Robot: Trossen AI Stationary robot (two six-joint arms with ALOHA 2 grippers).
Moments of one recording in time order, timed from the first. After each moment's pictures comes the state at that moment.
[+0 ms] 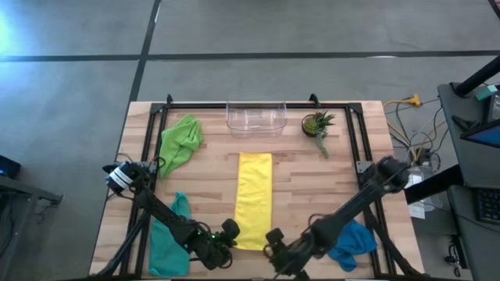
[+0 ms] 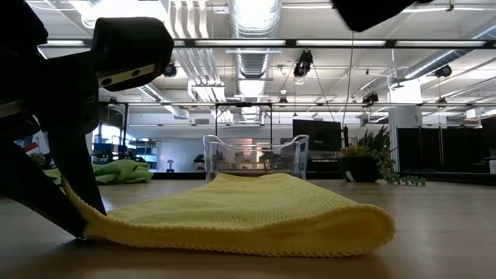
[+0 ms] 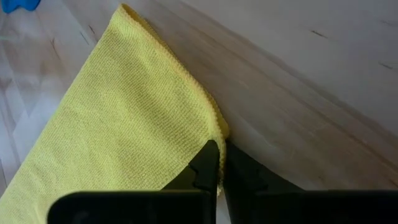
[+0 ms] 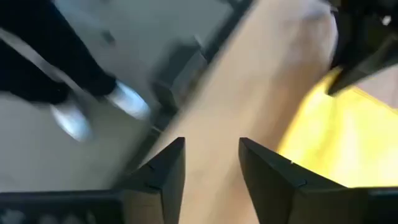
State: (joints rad) left arm -0.74 1.95 1.05 -0.06 -0.42 0.29; right arm 0.69 1.96 1.38 -0.27 0.08 0.08
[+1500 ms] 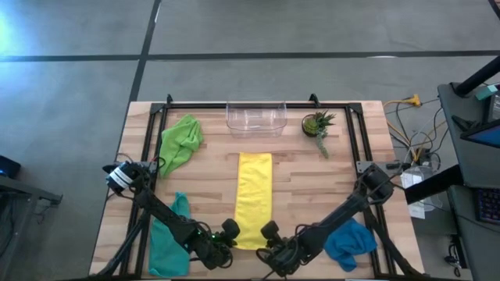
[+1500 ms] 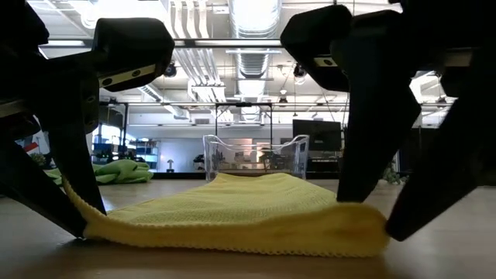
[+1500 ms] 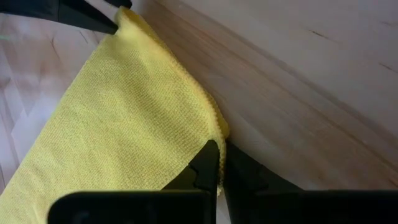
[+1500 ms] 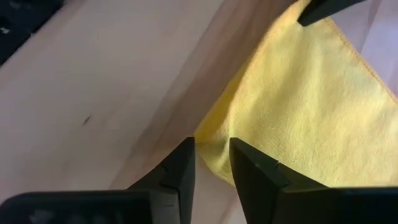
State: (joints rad) left arm -0.73 1.95 1.05 -0.06 -0.41 0.29; right arm 0.68 2.13 1.45 -0.43 0.31 -0.05
